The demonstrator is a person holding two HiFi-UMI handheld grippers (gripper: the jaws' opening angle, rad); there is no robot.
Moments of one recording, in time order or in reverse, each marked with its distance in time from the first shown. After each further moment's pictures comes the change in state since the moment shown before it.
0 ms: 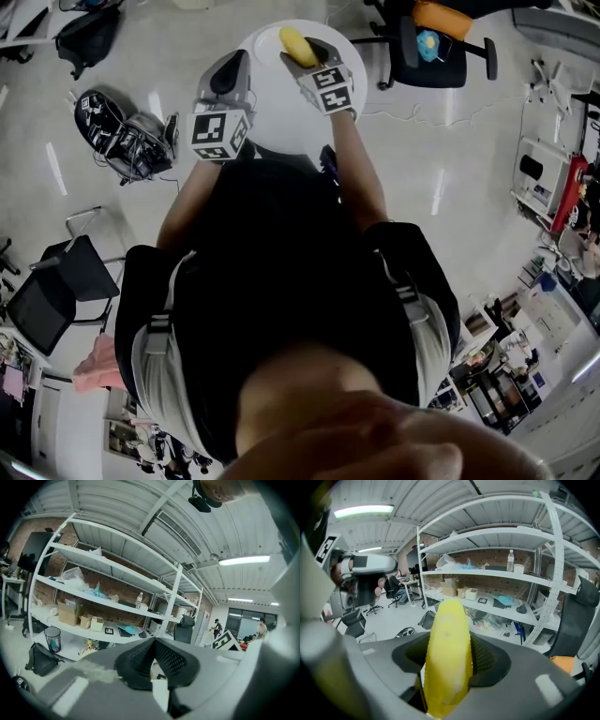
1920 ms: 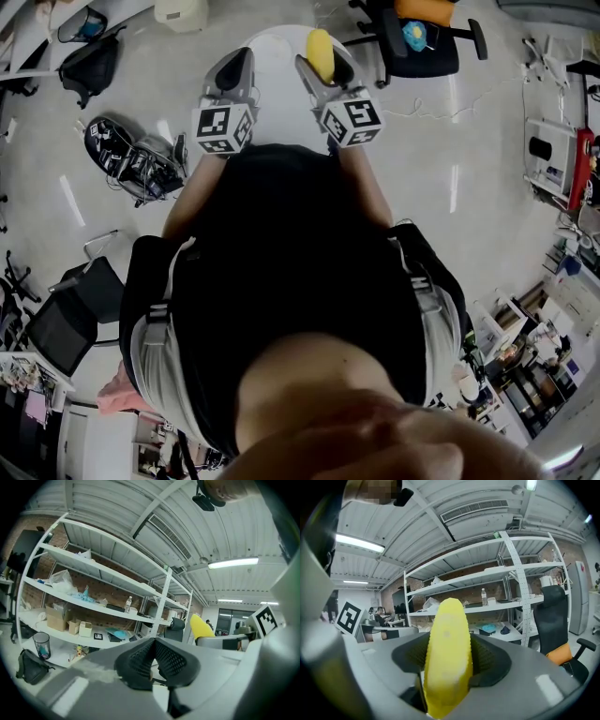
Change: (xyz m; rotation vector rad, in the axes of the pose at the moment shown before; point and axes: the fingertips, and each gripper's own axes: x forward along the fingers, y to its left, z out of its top) left arm 0.001 -0.042 0.020 0.045 -0.034 -0.108; right arm -0.157 0.008 0.083 0.208 -0.481 -0.173
